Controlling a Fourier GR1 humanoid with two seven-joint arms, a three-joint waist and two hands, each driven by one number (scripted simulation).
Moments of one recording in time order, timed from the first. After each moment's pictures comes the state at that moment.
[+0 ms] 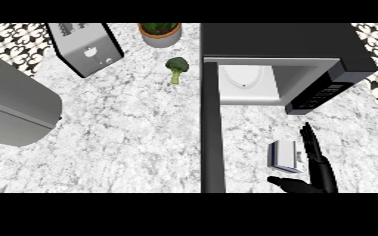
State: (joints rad) left arm 0.50 0.02 0.49 -2.33 0.51 -0.51 0.08; right arm -0.05 -0.14 -0.20 -0.77 0.11 -0.01 -0.92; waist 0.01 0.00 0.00
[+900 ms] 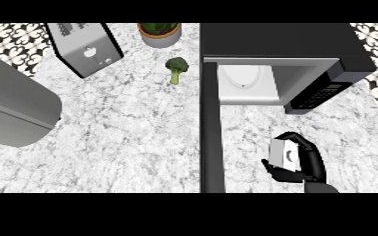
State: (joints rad) left arm 0.47 0.03 0.54 -2.32 0.55 -0.53 0.11; right arm -0.19 -0.15 -0.18 -0.63 0.14 0.01 -1.06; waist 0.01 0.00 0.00
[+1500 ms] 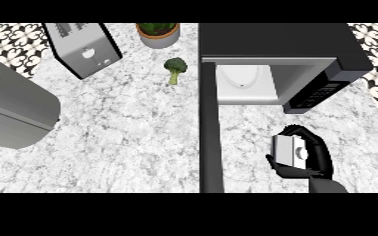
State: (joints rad) left arm 0.49 0.03 0.57 -2.31 0.60 -0.55 0.09; right arm -0.14 -0.15 -0.15 -0.85 0.06 0.12 -0.97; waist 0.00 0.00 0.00
